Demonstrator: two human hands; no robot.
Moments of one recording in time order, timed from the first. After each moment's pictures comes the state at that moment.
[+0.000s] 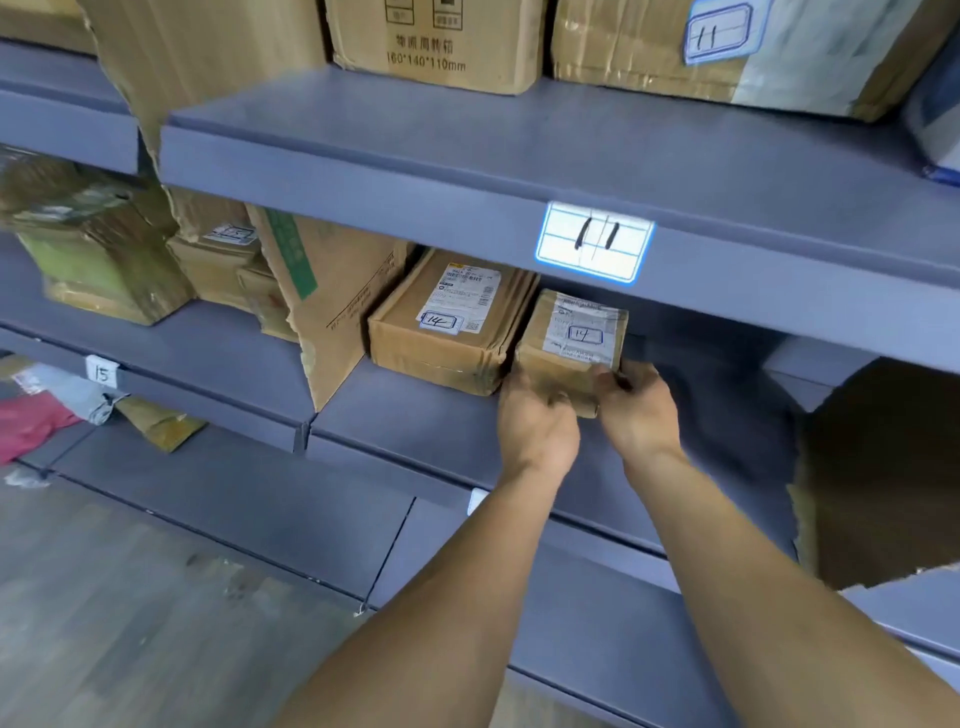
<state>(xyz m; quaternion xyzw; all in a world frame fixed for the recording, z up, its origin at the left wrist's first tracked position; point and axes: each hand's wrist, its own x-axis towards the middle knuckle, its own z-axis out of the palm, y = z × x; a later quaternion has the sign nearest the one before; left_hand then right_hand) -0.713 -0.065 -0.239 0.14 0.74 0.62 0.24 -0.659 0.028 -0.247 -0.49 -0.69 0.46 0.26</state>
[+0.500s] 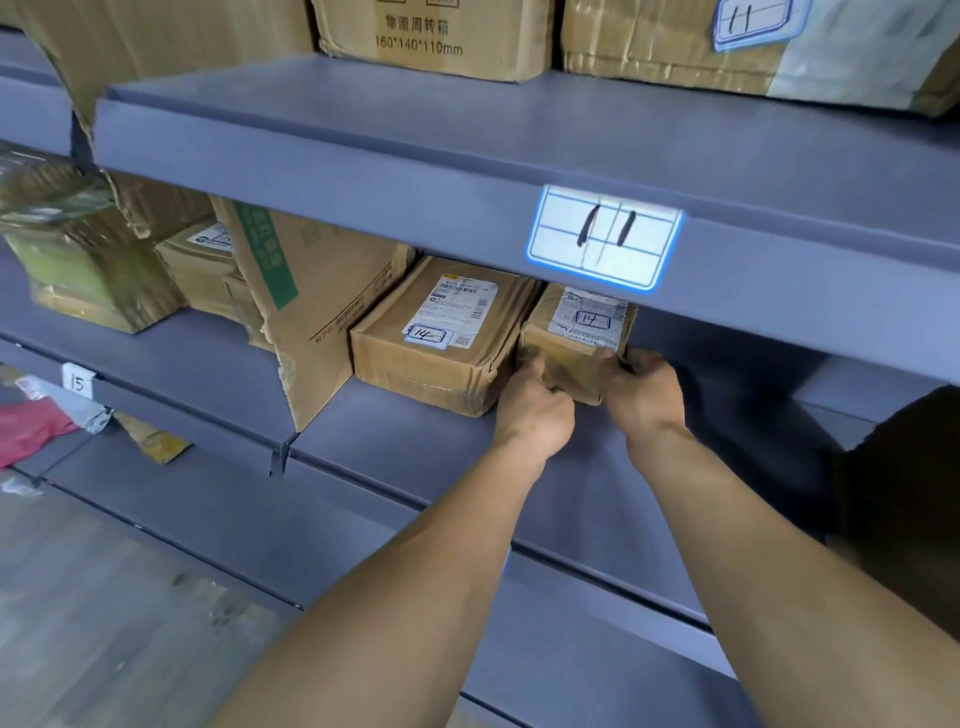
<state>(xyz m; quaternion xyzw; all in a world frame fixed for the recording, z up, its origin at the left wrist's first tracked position) -0.756 -0.030 -0.241 0.21 0.76 0.55 0.28 -0.701 0.080 -0.256 -0.48 -0.69 0.47 0.27</state>
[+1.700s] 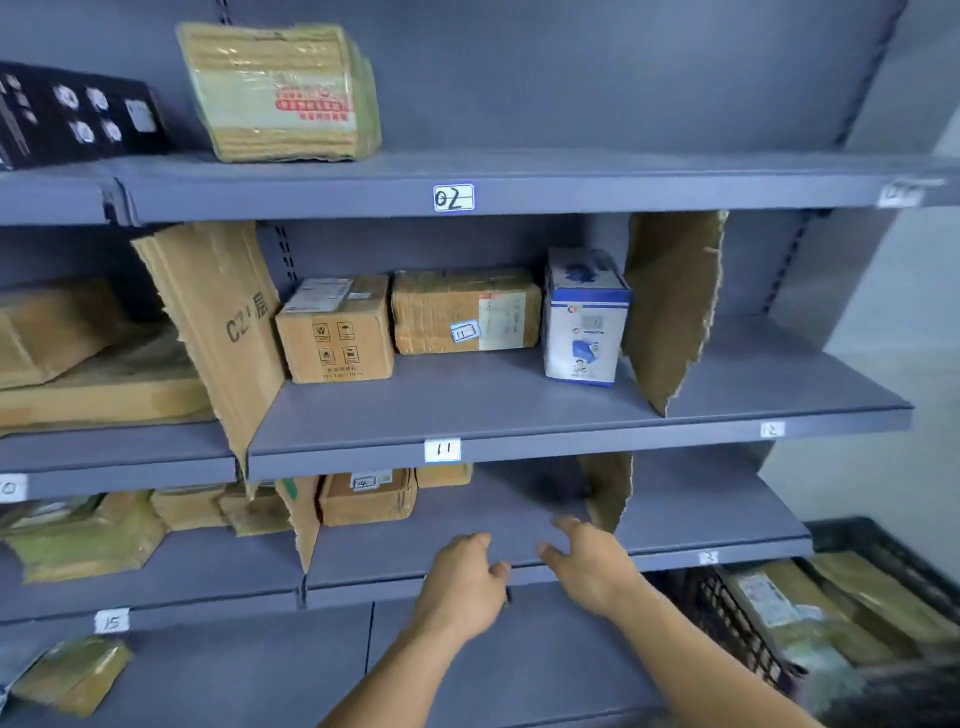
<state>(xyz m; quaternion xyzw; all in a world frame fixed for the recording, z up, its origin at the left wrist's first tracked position) -0.641 -0.237 -0.050 0.50 0.80 0.21 0.26 -0.494 -0.152 -0.047 -0.55 -0.77 0.33 0.05</state>
